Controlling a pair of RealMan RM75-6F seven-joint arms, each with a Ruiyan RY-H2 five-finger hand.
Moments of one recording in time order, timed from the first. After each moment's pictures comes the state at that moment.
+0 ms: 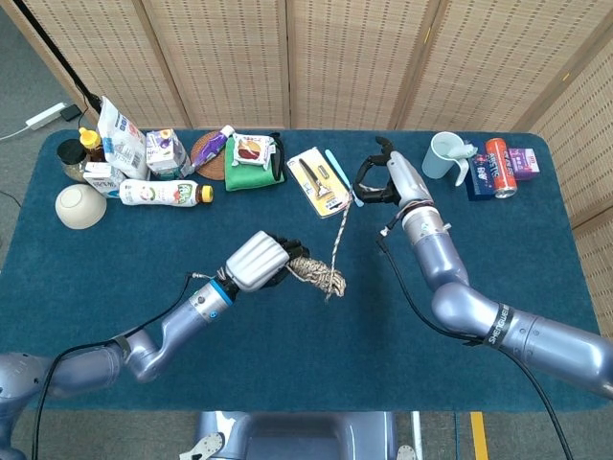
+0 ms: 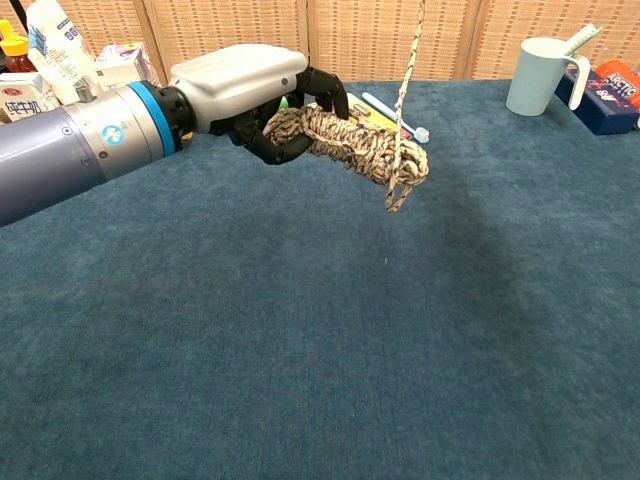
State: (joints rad) left arm -0.96 -1.67 -0.10 -1.21 1.52 1.06 0.00; right arm 1.09 -1.22 0.49 -1.58 -0.12 0.79 -0.09
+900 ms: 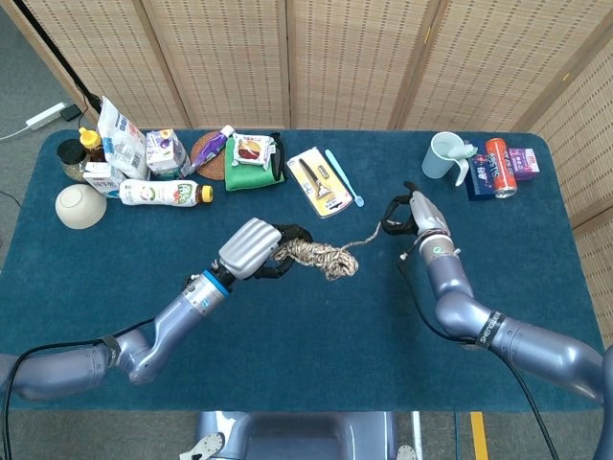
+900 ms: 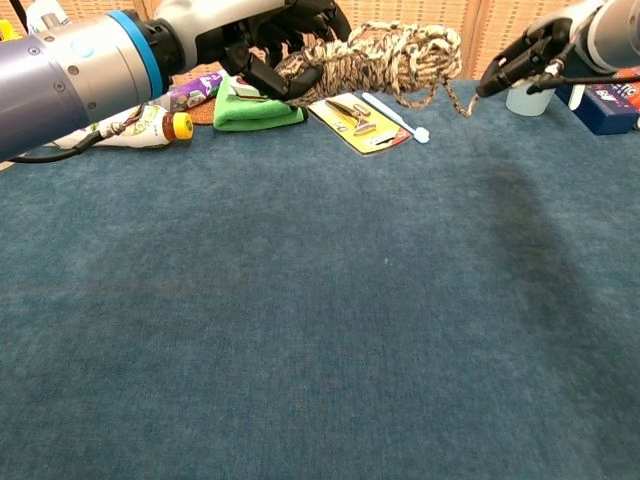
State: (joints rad) left arm -0.95 -1.56 -0.22 -1.43 1.38 0.99 -0.18; right arm 1.04 -1.34 0.32 -1.43 -0.06 0.76 -0.14
